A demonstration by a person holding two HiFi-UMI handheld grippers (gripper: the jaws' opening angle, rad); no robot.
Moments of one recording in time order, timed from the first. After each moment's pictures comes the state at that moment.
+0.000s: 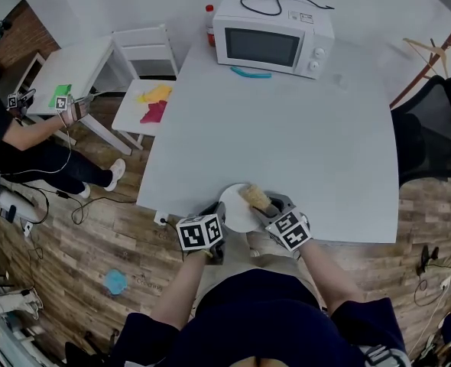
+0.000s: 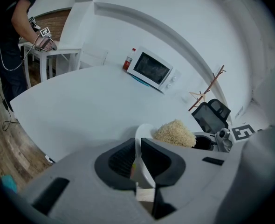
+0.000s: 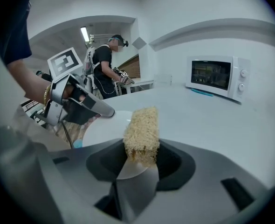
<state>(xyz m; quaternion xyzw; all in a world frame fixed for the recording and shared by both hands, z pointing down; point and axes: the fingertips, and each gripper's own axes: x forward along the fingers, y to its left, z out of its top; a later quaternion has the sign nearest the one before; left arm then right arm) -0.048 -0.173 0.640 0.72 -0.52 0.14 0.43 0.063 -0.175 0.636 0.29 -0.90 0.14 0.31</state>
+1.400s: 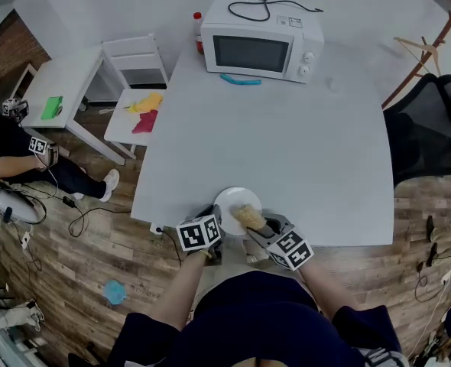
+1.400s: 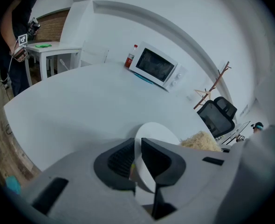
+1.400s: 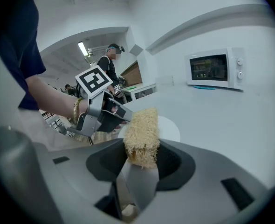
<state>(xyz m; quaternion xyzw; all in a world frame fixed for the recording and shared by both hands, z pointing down) -0.050 -0.198 0.655 0.71 -0.54 0.16 0.43 0.063 -0.140 0.624 0.27 -0.91 0.19 0.25</state>
